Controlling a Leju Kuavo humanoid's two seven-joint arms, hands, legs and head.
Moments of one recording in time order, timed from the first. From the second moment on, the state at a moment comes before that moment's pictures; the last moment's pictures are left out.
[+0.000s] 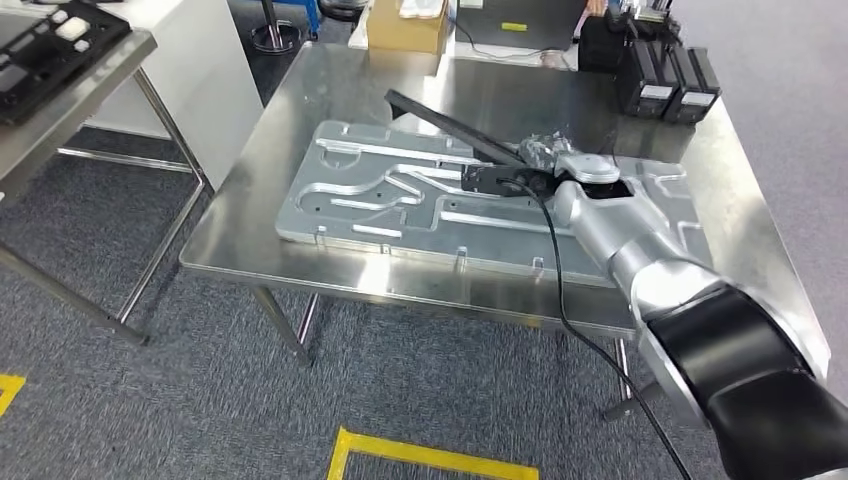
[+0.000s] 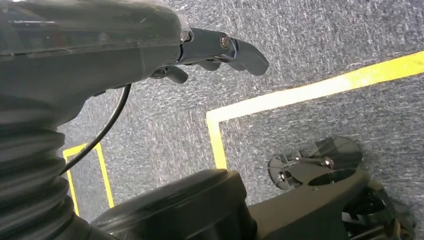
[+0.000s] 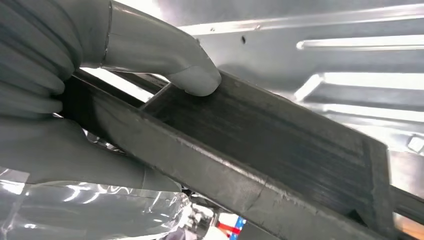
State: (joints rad) left arm -0.12 -0.17 1.03 -0.20 -1.42 0.21 0.03; right arm -1.22 -0.06 0.59 -0.29 1.04 0.12 -0.05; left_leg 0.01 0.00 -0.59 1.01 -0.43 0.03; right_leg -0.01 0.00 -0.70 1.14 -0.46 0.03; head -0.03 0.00
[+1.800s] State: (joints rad) left arm -0.14 -0.19 1.07 -0.20 -1.34 0.28 0.01; right arm -0.90 -0.14 -0.10 -0.74 0.04 0.26 -0.51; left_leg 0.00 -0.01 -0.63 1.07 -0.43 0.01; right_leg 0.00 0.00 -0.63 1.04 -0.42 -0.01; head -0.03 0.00
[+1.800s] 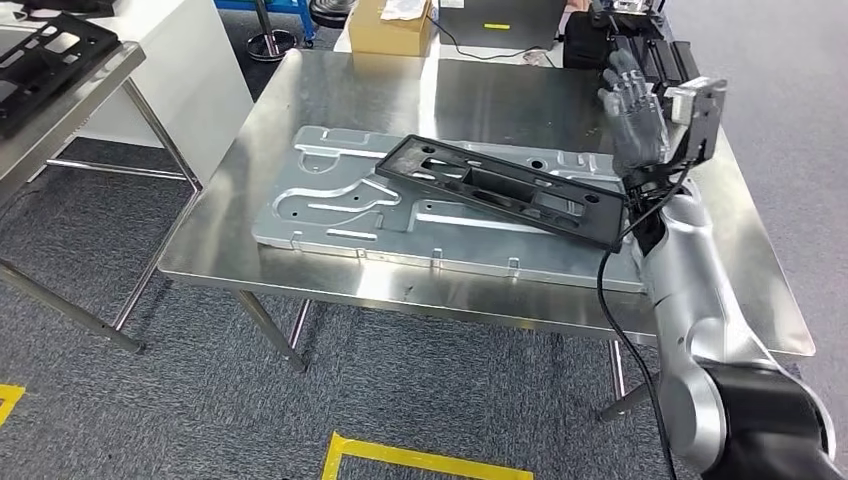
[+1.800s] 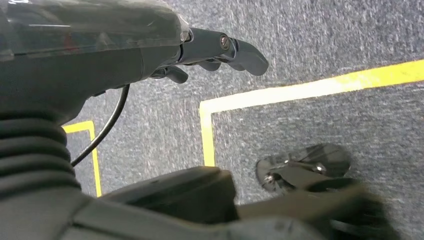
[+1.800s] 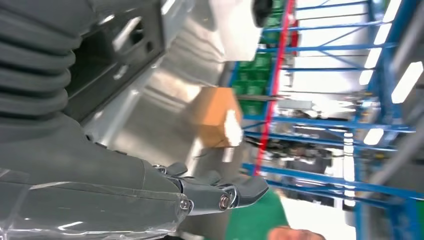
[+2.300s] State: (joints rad) left arm -0.12 -0.20 1.11 -0.20 -1.31 0.28 0.03; right arm -0.44 -0.04 0.13 -1.29 0.04 0.13 -0.54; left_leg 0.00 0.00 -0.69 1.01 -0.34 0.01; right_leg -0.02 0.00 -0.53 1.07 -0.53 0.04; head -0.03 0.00
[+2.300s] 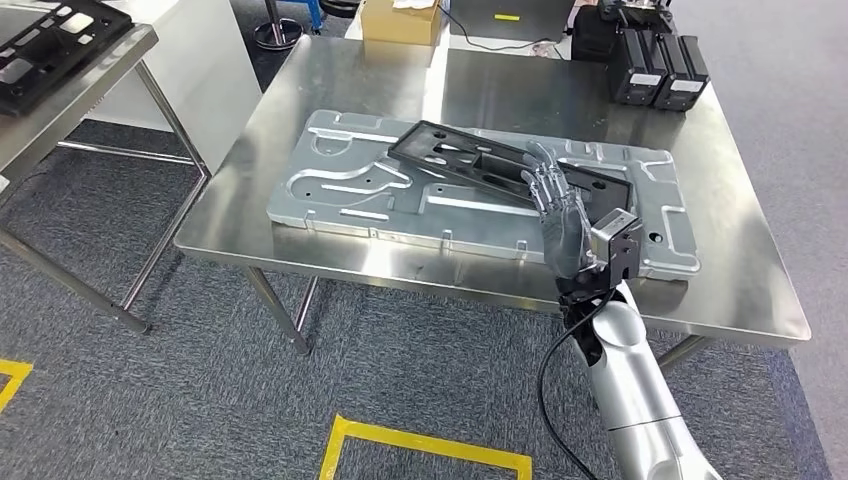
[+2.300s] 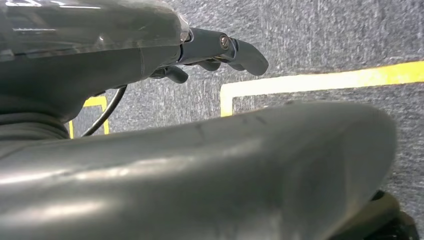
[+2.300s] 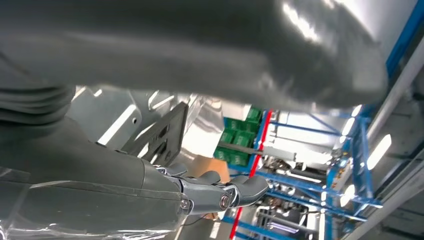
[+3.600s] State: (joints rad) left arm -0.12 -0.19 1.10 -0.20 -1.36 0.25 0.06; right arm -0.23 0.03 0.12 -1.29 0.03 0.09 -0.55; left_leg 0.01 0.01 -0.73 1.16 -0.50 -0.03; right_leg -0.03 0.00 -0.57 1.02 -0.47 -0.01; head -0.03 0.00
